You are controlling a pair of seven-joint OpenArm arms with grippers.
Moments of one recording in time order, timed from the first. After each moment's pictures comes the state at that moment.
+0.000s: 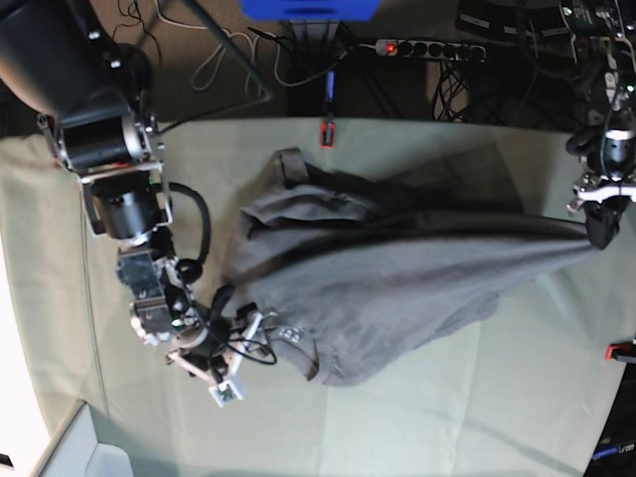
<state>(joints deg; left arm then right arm) 26.6 -15.9 -23.9 103.4 -49.7 0.7 10.2 31.6 4.4 -8.9 39.3 -1.3 24.0 -17.9</state>
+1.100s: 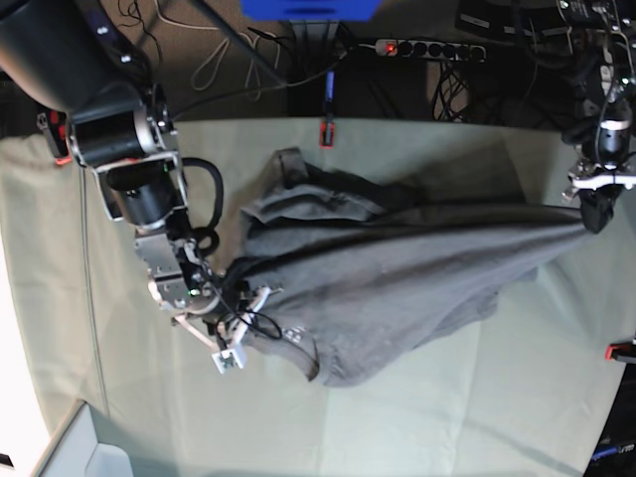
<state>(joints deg) 27.9 -15.4 -23.7 101.3 -49.7 0.6 10.2 30.8 2.2 -8.7 28.4 -0.6 16.9 -11.3</state>
